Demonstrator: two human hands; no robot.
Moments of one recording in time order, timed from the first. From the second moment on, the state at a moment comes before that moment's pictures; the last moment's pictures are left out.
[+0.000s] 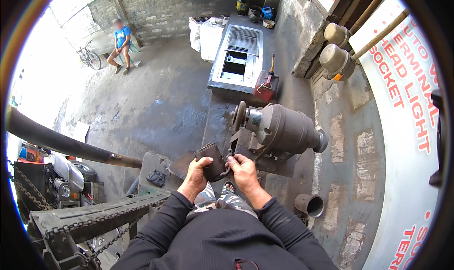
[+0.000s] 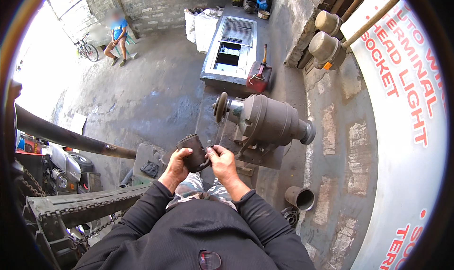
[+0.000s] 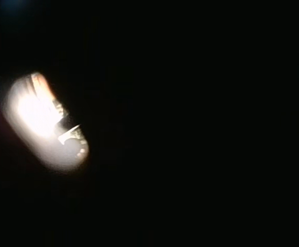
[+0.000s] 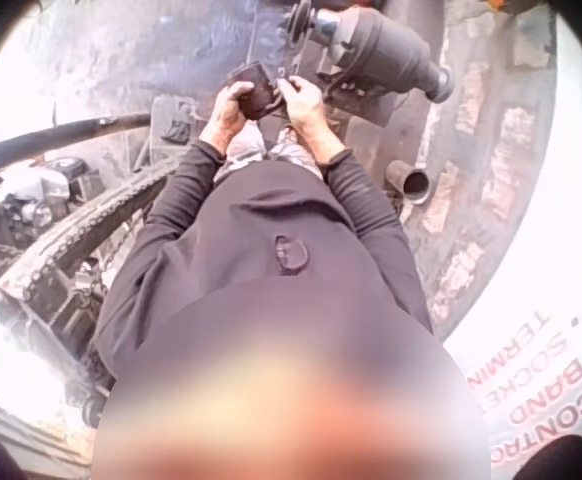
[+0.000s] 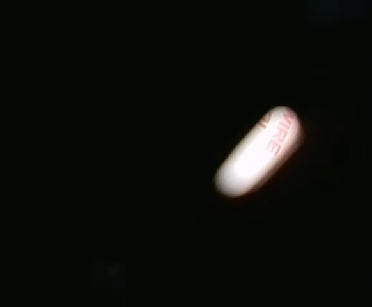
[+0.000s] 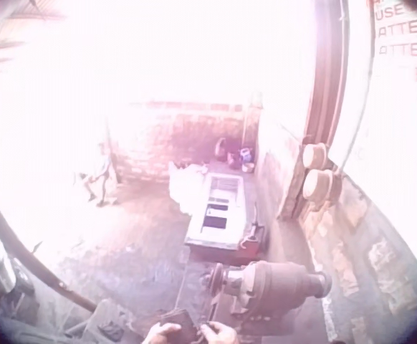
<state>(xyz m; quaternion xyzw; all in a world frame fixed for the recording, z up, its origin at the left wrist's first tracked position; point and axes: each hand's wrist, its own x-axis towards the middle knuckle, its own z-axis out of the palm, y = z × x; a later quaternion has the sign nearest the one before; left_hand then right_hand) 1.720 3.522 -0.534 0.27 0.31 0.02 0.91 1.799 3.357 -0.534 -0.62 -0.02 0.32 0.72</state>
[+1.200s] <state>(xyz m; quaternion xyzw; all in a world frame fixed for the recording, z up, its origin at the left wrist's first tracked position) 1.829 3.614 -0.571 0.35 0.37 -0.11 0.86 1.836 3.448 -0.574 -0.65 0.21 0.09 0.72</state>
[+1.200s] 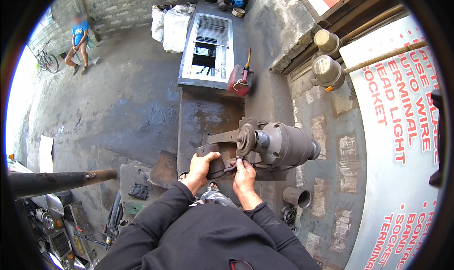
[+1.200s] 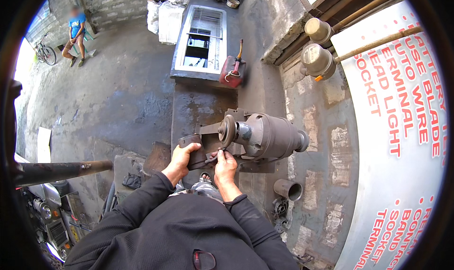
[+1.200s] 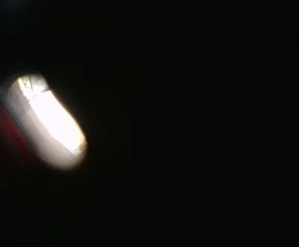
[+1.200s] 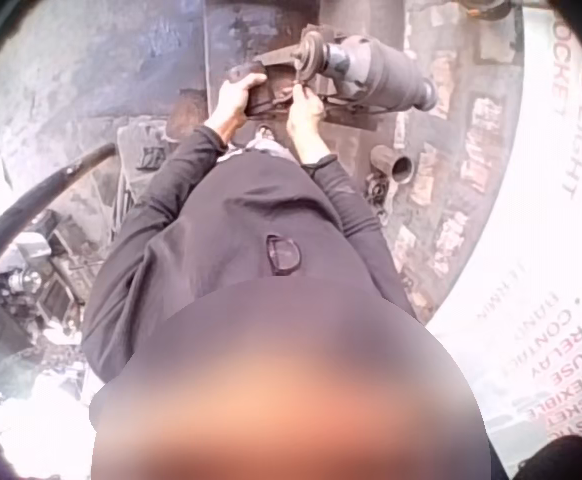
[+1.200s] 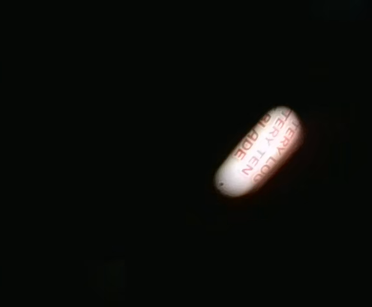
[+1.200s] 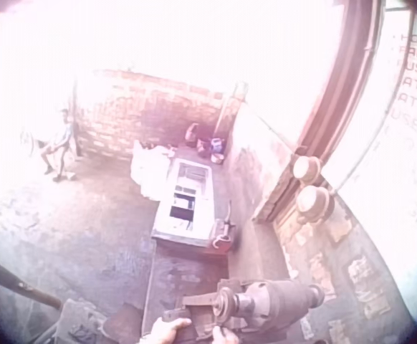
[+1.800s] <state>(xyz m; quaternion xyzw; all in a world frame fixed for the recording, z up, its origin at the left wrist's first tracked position) 1.830 3.612 -0.567 0.37 0.38 -0.11 0.84 1.836 3.449 -0.570 -0.75 0.16 0.05 0.63</state>
